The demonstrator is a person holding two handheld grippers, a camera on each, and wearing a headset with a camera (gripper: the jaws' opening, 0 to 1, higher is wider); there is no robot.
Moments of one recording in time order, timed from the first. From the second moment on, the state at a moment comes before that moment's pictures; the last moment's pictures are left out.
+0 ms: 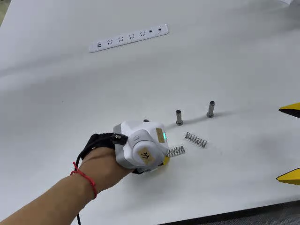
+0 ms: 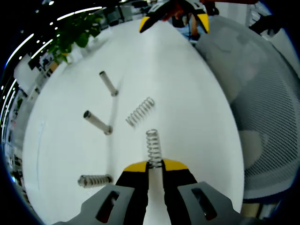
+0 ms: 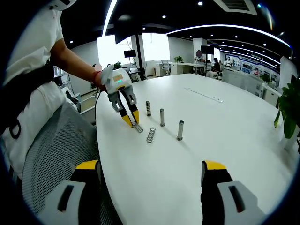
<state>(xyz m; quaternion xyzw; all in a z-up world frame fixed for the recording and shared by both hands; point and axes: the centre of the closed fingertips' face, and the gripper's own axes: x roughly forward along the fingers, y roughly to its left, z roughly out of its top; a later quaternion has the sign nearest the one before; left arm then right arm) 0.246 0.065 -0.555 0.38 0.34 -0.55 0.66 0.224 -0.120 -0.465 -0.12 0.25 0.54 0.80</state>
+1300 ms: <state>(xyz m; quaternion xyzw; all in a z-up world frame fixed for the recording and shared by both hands) 0.238 0.022 -0.394 0.09 0.18 -0.52 0.83 0.251 -0.019 -0.353 0.13 0.19 0.51 0.83</state>
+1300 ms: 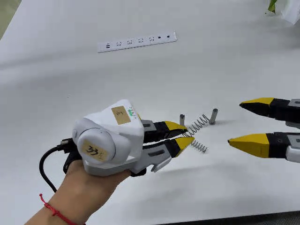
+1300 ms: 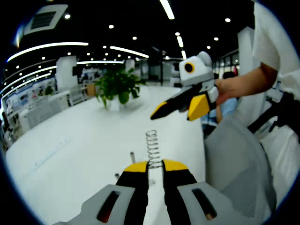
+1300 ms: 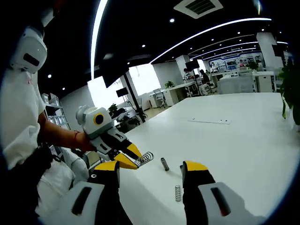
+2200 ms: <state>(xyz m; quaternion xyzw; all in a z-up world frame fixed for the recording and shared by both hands) 0.235 0.002 -0.363 0.04 0.14 -0.53 0.83 0.255 -0.003 -0.334 0.25 0.18 0.49 0.81</state>
